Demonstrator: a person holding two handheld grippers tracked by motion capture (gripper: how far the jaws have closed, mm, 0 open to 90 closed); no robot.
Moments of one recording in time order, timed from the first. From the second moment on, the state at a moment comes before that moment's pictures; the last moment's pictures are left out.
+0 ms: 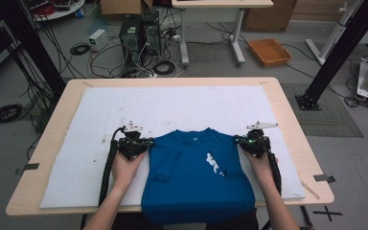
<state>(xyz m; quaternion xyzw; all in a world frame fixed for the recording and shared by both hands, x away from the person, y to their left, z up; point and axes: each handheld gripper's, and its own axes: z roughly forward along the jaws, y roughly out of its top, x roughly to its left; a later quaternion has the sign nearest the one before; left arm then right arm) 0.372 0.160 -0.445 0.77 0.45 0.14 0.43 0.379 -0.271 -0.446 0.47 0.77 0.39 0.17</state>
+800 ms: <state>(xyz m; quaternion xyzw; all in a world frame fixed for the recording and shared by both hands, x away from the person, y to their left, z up) 0.419 0.124 -0.442 0.81 0.42 0.11 0.40 0.422 -0.232 -0.436 0.44 0.80 0.38 0.14</state>
